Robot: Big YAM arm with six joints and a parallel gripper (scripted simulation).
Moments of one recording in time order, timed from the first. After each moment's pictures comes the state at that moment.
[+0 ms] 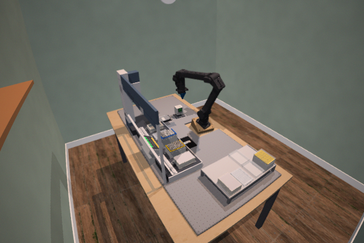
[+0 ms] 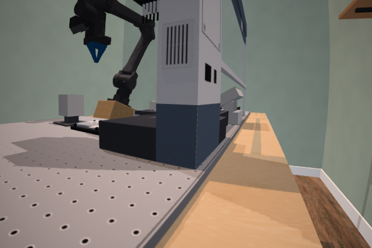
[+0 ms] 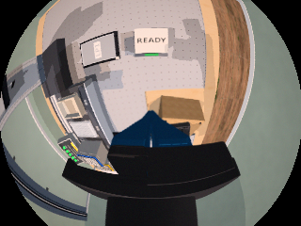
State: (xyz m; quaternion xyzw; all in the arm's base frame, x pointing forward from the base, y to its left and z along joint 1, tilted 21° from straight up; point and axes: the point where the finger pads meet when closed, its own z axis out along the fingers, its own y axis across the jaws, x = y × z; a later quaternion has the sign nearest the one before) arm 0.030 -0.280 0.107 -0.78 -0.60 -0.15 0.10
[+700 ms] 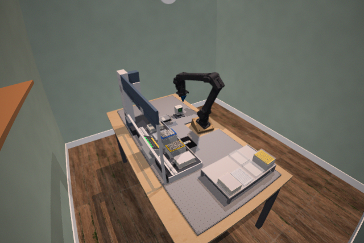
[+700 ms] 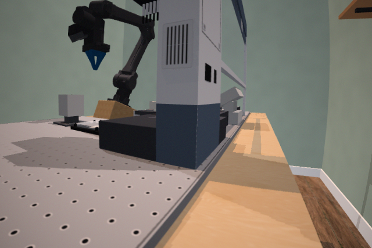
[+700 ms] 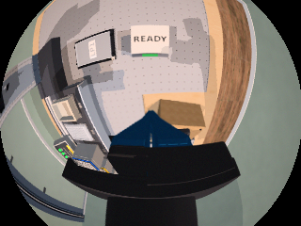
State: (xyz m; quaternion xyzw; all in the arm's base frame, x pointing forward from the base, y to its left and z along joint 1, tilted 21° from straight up) arm 0.029 -0.269 0.079 -0.77 -0.61 -0.16 0.10
